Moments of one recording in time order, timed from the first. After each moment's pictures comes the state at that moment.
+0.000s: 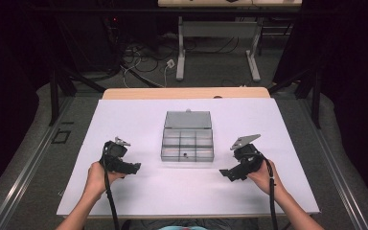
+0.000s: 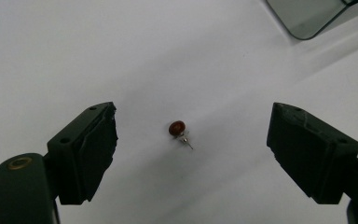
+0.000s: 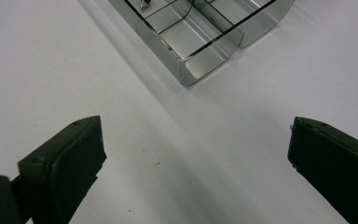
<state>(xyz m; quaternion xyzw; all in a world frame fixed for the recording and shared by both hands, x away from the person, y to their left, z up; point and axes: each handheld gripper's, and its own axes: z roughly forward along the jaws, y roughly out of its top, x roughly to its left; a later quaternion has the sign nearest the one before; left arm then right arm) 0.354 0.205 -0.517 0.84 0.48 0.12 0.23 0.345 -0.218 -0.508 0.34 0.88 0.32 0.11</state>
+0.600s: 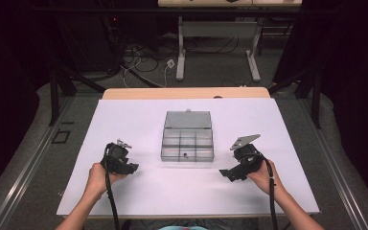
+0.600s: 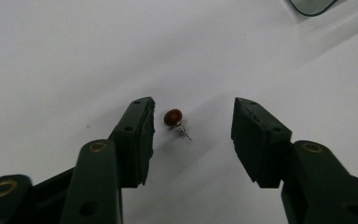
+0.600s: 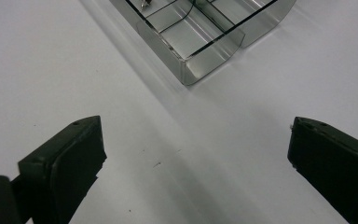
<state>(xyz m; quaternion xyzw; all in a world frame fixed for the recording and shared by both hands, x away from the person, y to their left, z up) 0.358 0.206 -0.528 0.85 0.47 0.10 0.22 0.345 -0.218 -0.509 0.33 0.88 0.32 0.11</state>
